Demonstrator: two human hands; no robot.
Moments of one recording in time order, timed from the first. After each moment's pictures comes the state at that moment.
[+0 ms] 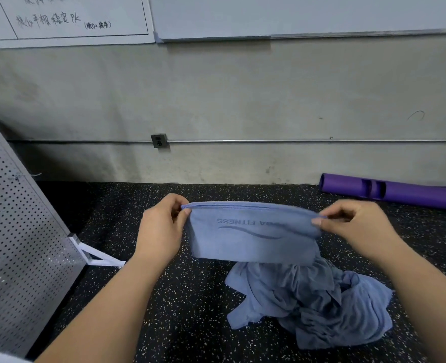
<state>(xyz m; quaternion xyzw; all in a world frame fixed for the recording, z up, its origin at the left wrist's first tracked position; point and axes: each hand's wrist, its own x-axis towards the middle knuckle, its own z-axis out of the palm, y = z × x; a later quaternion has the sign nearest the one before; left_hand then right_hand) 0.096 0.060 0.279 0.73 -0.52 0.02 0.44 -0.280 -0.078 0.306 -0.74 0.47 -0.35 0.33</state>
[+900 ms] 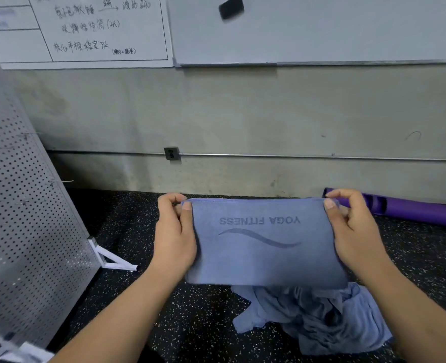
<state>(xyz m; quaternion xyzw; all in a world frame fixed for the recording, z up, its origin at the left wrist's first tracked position) 0.056 0.119 0.324 0.65 -0.43 -0.04 0.62 -0.248 -0.001 0.348 -0.68 0.43 -0.51 0.30</state>
